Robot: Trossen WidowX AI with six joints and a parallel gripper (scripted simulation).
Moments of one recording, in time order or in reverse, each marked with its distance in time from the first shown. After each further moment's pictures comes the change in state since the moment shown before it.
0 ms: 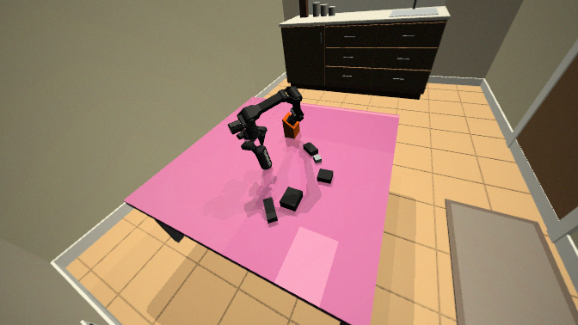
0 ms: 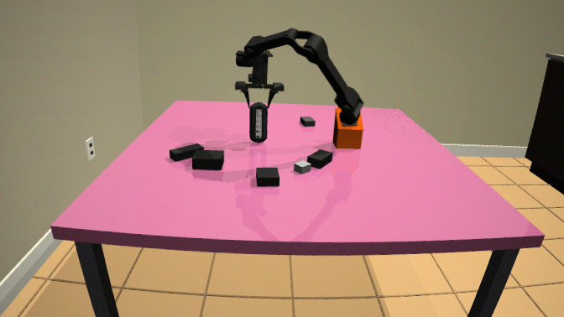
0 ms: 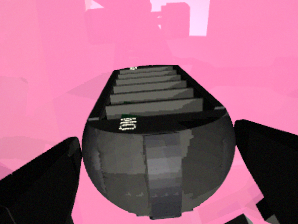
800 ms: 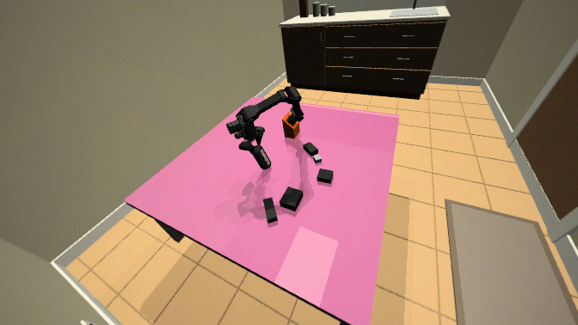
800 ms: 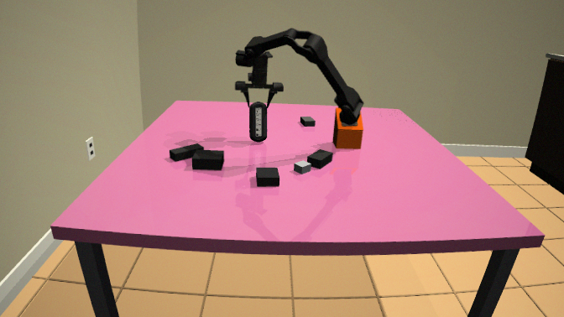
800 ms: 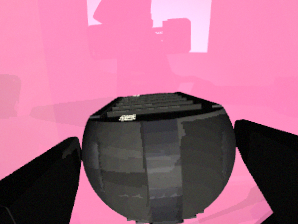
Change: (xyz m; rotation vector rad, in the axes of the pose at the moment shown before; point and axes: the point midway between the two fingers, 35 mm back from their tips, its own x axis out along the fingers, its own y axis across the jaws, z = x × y) arm 0.001 0.001 0.019 -0.003 -0.064 0.002
